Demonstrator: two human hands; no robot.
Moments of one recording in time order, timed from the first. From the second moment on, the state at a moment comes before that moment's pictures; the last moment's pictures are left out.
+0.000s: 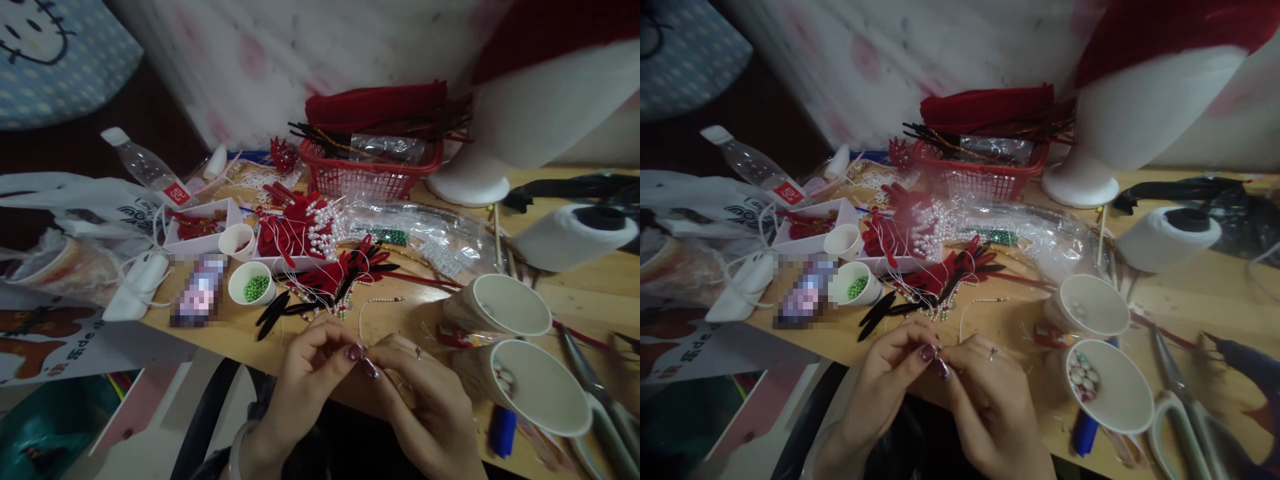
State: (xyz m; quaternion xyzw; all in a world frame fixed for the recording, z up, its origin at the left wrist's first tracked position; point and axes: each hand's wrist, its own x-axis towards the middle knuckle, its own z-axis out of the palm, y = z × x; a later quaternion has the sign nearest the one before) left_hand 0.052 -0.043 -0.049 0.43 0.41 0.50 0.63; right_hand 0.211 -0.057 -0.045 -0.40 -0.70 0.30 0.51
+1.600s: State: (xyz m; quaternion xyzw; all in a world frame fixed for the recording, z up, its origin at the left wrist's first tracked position) left_hand 0.010 -0.041 -0.003 0.31 0.30 0.61 0.67; right_hand 0.211 -0.050 -0.055 -0.52 -0.72 0.12 0.44
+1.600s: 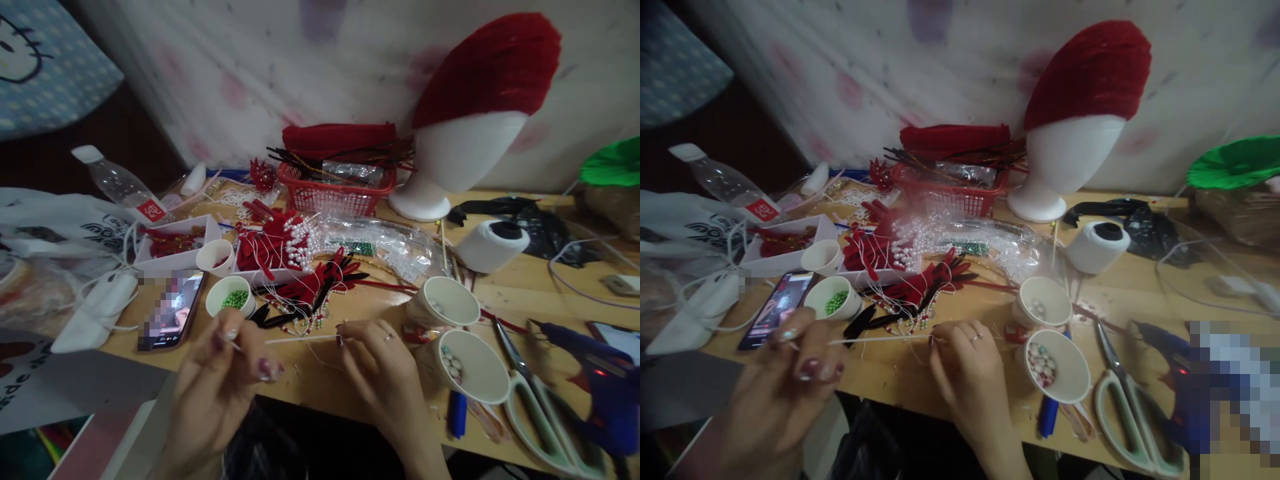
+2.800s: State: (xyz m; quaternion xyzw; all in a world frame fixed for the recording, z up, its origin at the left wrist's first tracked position) left_hand 0.090 0.070 -0.004 0.61 0.26 0.42 0.62; right_hand 0.211 -0.053 -0.090 -0.63 -0.56 0.20 0.50
